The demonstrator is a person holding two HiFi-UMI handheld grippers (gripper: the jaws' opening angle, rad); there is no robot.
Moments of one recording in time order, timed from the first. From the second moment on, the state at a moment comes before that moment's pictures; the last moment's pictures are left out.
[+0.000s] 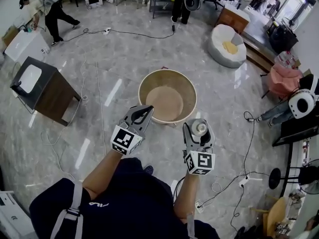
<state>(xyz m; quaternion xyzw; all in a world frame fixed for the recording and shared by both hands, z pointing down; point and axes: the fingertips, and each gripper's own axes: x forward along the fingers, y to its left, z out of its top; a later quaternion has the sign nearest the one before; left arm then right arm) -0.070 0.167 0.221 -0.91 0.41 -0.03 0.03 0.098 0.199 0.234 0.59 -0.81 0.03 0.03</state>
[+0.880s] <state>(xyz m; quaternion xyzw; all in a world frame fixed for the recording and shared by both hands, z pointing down) -0.065 0.094 0.232 -0.90 0.43 -0.01 0.03 0.115 0.131 0.245 0.59 -0.81 0.02 0.04</state>
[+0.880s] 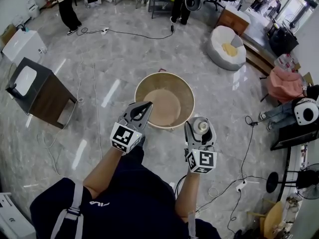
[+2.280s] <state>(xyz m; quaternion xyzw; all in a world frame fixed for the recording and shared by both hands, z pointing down) -0.048 -0.207 0.227 -0.93 0.37 -0.01 0.02 0.121 -0.143 0.240 0.64 -0.77 0.03 0.05</state>
